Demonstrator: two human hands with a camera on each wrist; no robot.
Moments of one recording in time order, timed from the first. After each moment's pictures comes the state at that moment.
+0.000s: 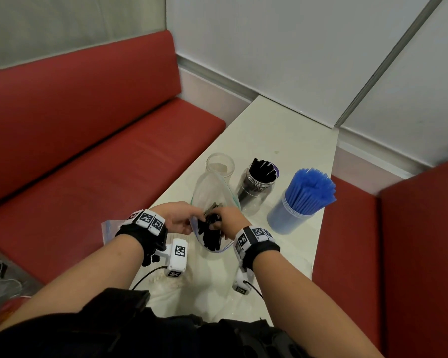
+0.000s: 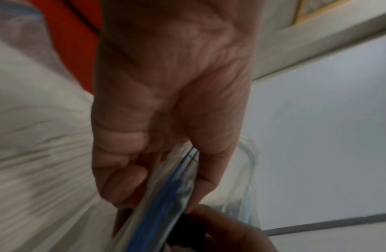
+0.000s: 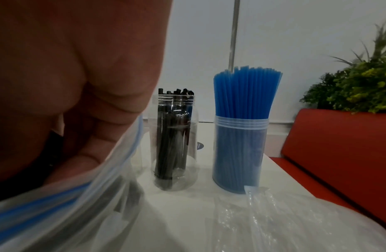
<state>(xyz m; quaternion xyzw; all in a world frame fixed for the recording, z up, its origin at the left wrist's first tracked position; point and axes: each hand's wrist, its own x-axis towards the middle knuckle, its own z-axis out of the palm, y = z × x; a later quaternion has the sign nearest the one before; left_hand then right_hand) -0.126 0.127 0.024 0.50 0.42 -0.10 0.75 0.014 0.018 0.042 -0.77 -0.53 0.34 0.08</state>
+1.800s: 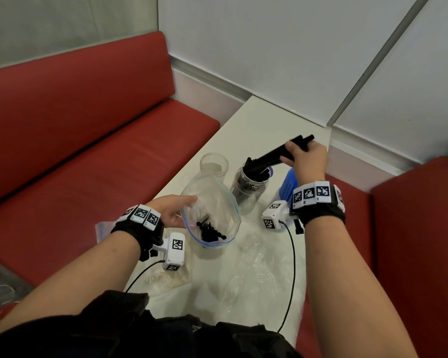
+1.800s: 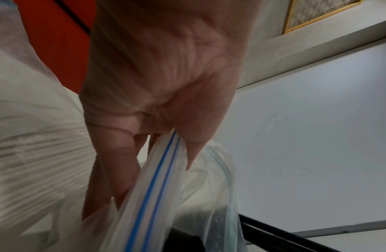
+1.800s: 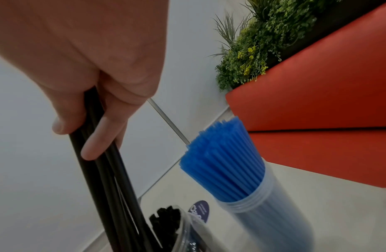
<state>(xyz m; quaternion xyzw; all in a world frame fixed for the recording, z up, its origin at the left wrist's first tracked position) -0.118 0.129 0.041 0.43 0.50 -0.01 0.75 0.146 -0.003 0.167 -0.73 -0.19 0.15 0.64</state>
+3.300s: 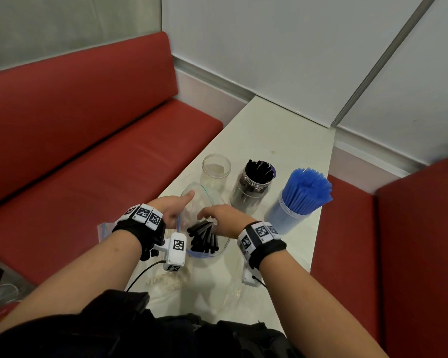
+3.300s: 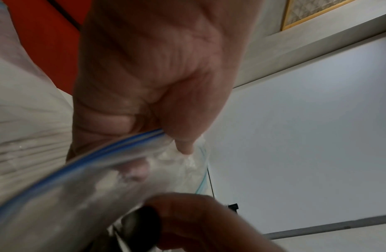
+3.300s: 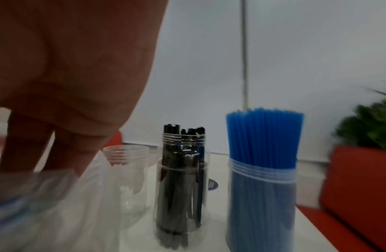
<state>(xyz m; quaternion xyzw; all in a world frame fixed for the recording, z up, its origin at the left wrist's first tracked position) -0.117 0.142 0.035 0.46 0.53 -0.07 0.71 0.016 0.014 0.067 -0.70 -0.66 0.27 -0.01</state>
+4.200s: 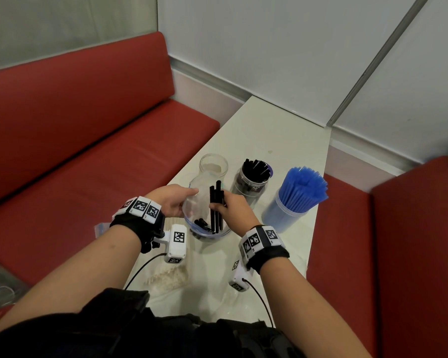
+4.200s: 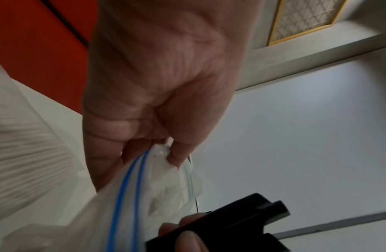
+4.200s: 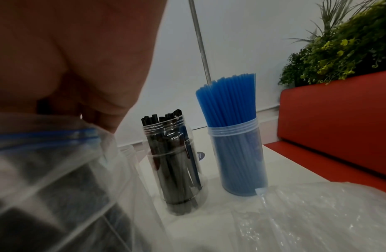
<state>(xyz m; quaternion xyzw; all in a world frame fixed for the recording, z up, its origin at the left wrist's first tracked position) -0.108 0.135 0.067 0.47 0.47 0.01 0.75 0.021 0.001 0.075 -0.79 -0.49 0.26 0.26</state>
